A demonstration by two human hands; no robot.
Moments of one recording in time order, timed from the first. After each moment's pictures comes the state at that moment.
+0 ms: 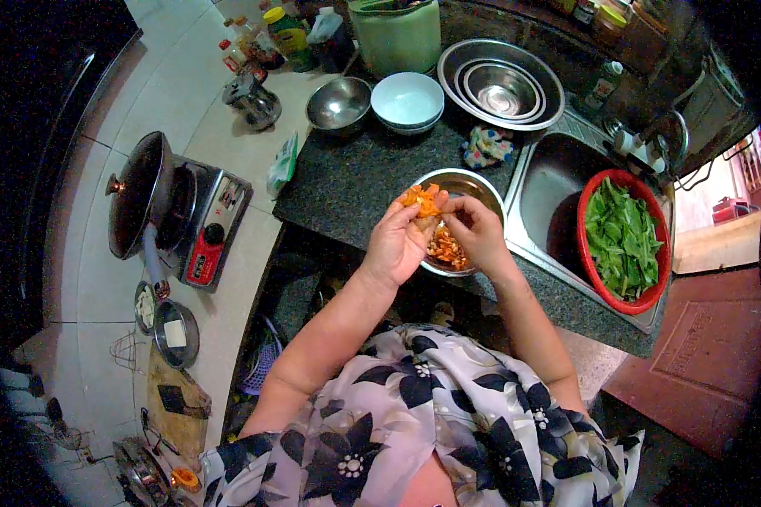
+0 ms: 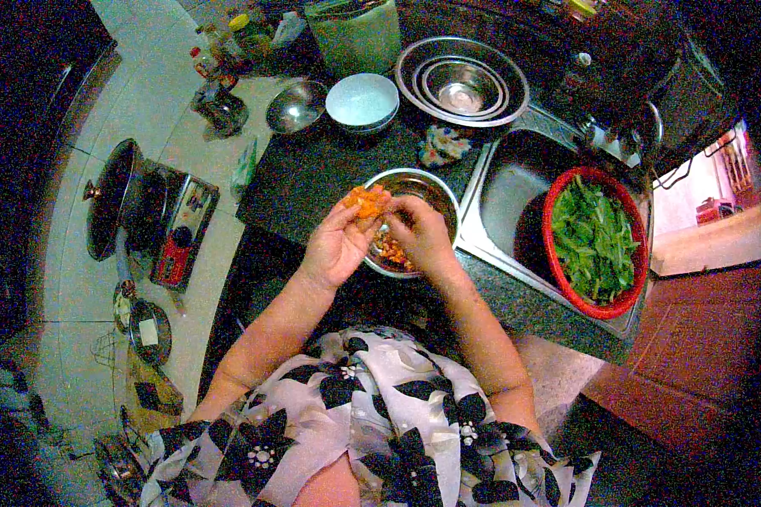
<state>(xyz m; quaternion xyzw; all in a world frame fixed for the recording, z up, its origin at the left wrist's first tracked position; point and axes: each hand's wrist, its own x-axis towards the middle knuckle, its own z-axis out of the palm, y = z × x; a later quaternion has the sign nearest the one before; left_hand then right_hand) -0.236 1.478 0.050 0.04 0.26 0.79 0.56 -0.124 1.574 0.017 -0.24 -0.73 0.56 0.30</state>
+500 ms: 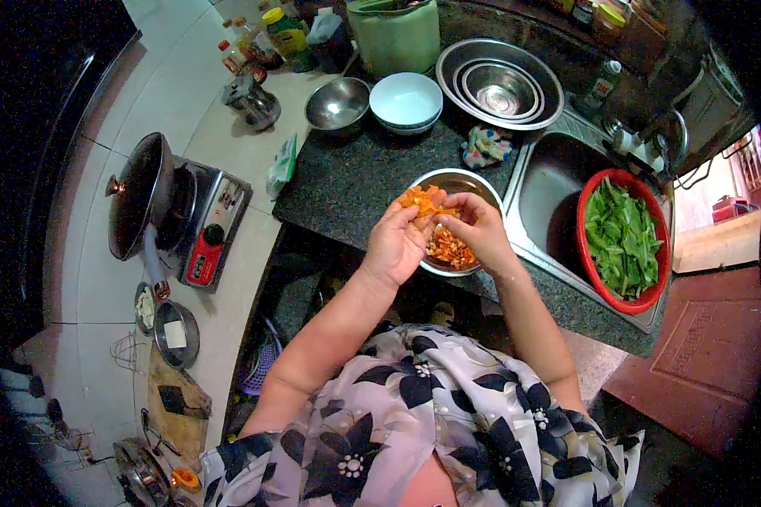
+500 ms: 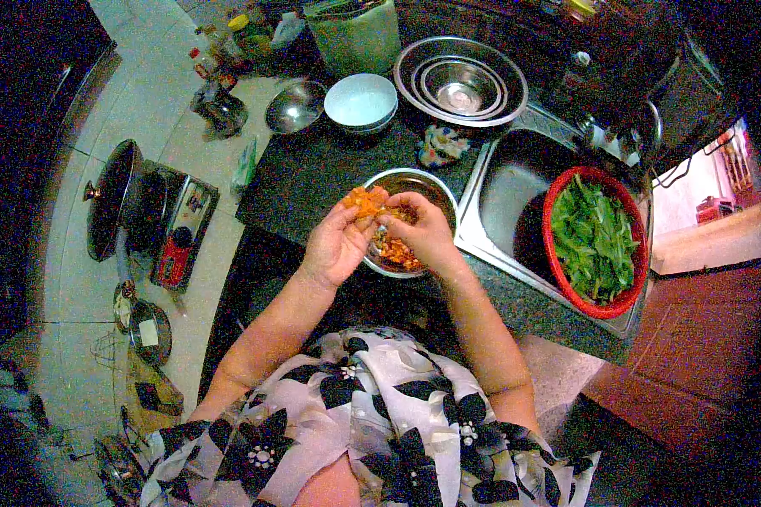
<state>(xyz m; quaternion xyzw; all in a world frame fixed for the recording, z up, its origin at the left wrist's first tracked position) -0.236 1.478 0.046 0.03 0.27 0.79 0.55 -0.124 1.579 0.018 -0.23 -0.64 0.68 0.27</state>
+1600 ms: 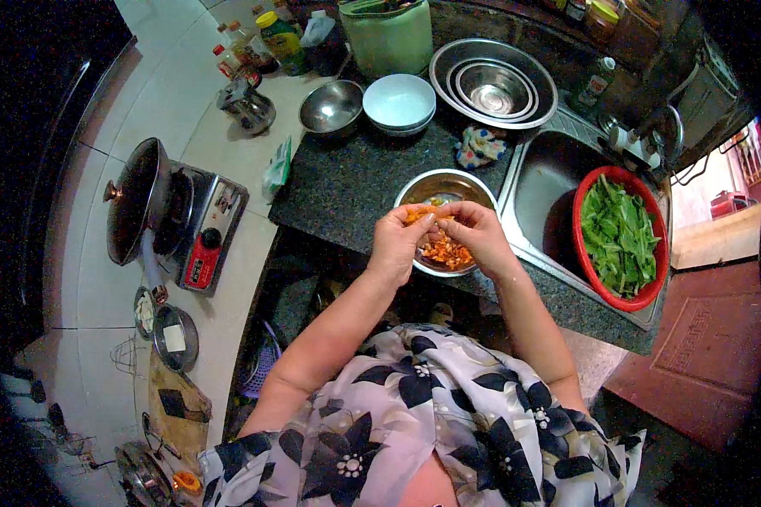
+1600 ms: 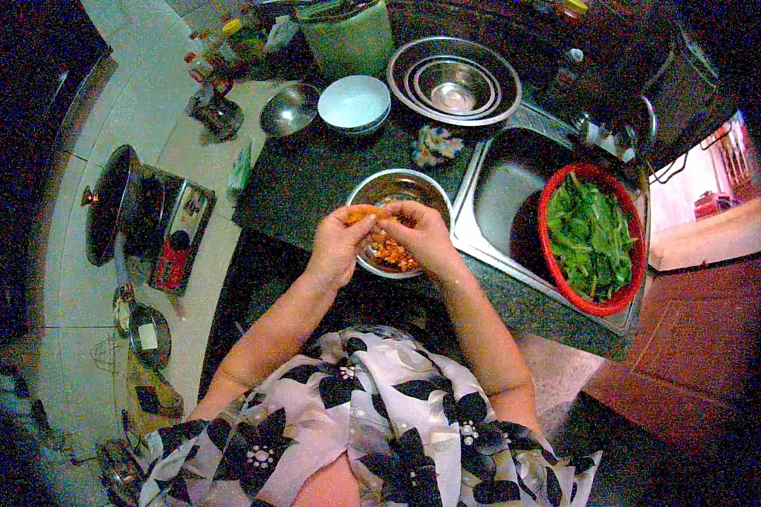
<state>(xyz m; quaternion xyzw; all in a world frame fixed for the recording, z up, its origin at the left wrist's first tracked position) -0.226 1.482 0.035 0.15 0.55 0.68 0.46 -0.114 1.578 0.018 -0.24 -0.61 0.71 0.24</state>
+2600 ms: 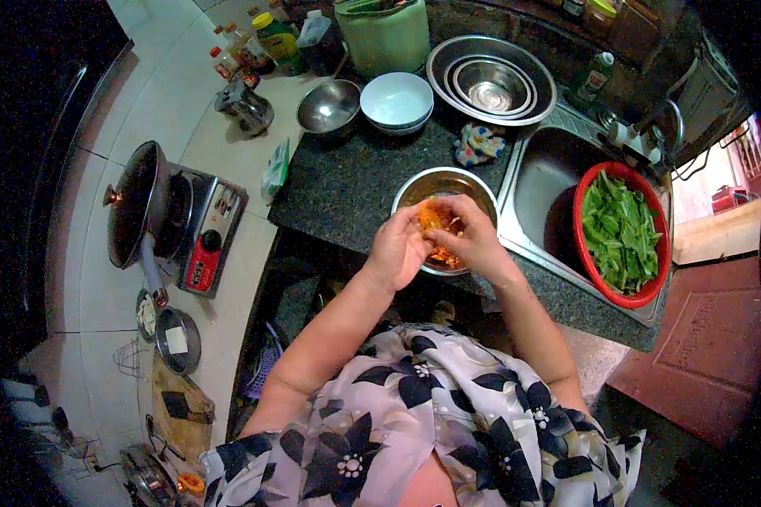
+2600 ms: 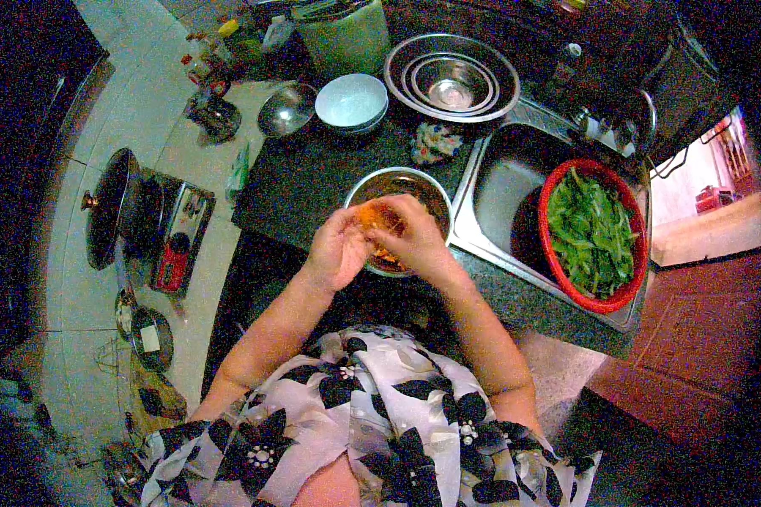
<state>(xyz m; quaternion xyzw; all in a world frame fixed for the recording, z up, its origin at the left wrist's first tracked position) -0.228 1.480 0.046 0.05 0.30 0.73 0.62 -0.115 1.571 0.034 -0.19 -0.80 0.46 0.34</state>
